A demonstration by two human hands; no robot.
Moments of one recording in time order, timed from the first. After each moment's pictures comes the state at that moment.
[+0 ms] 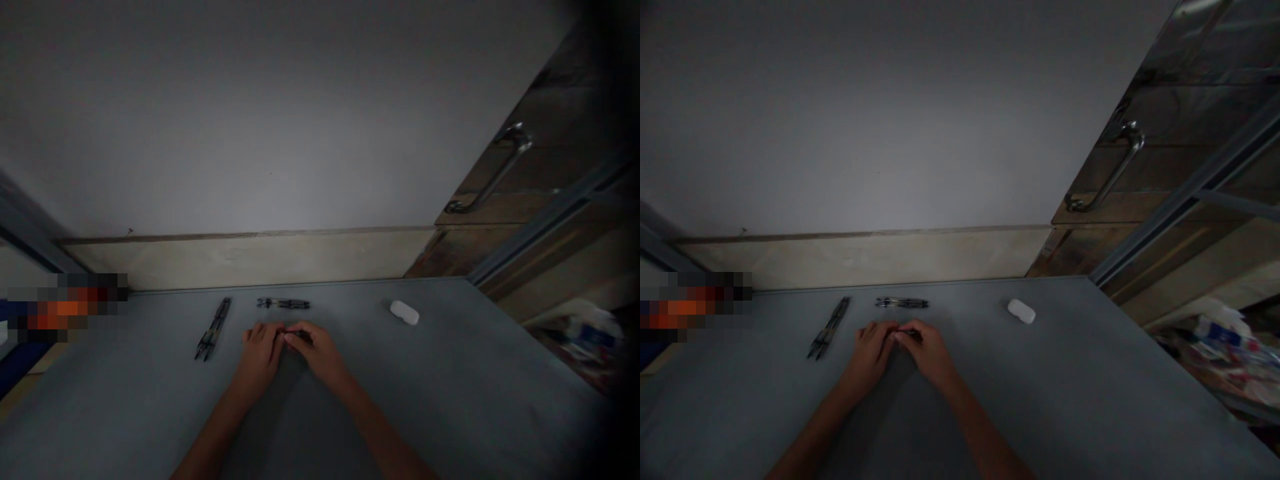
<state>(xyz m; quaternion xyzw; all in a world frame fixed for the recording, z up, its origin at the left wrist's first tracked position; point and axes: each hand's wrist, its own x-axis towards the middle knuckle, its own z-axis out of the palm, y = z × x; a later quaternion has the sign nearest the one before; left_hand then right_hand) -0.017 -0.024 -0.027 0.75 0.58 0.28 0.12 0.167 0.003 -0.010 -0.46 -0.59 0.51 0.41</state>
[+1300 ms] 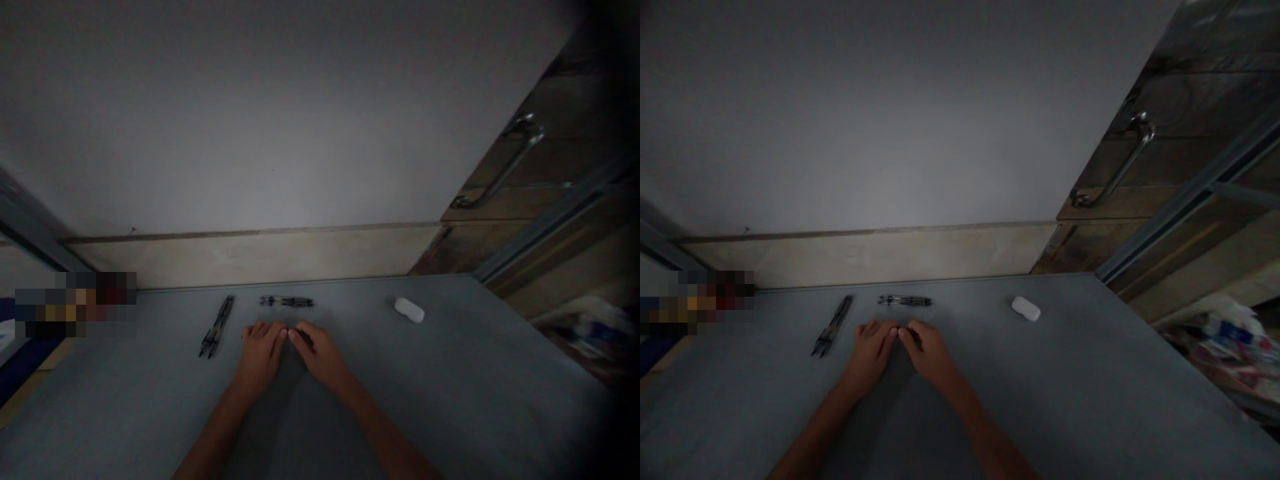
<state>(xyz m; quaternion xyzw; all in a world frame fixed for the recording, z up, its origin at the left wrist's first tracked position) -0.022 -0.022 -0.021 0.76 0.58 0.26 0.09 0.165 0.002 -0.010 -0.46 -0.70 0.37 0.40</state>
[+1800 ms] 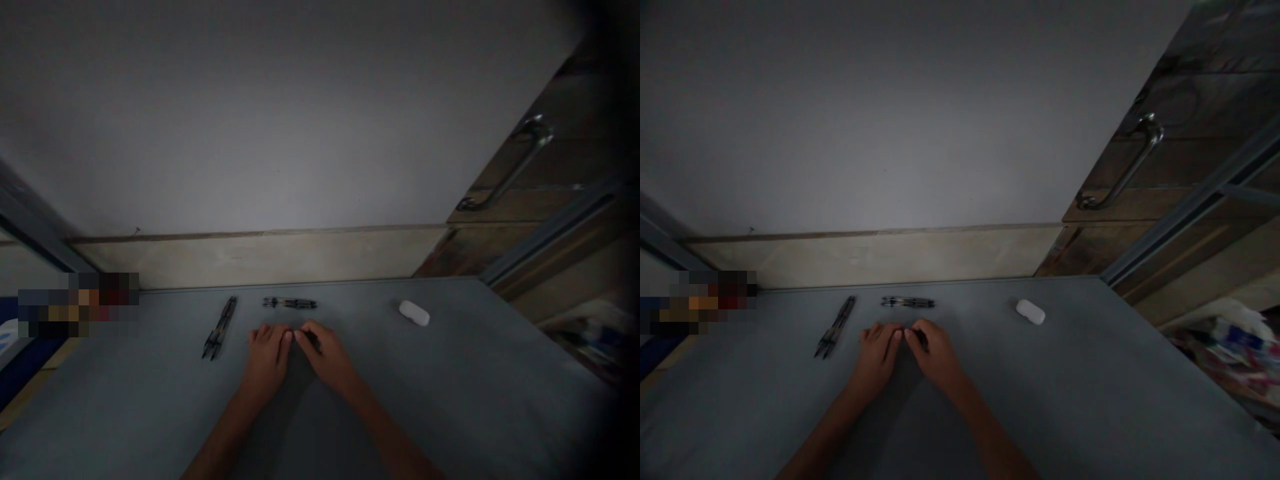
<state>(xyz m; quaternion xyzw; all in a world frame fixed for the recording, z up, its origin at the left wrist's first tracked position) -0.011 -0.027 -0.024 0.75 0.59 0.28 0.06 0.168 0.000 -0.006 -0.47 -0.71 0.34 0.41</state>
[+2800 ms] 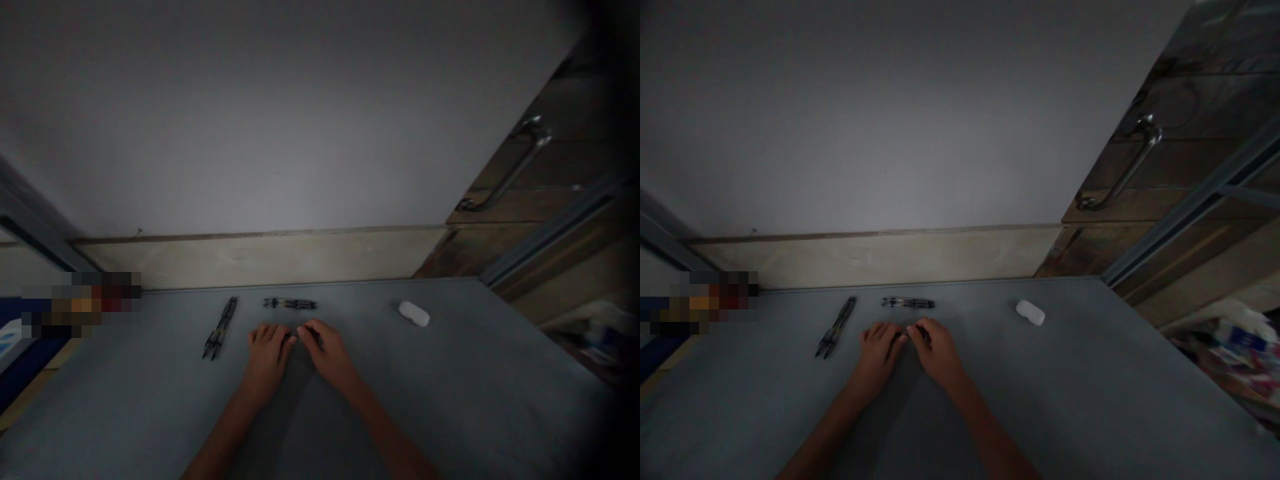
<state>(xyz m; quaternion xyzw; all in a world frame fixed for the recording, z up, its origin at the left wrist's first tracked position) -0.012 -0.024 -0.025 0.75 0.61 0.24 0.09 0.169 0.003 -0.008 -0.48 -0.68 0.35 0.42</state>
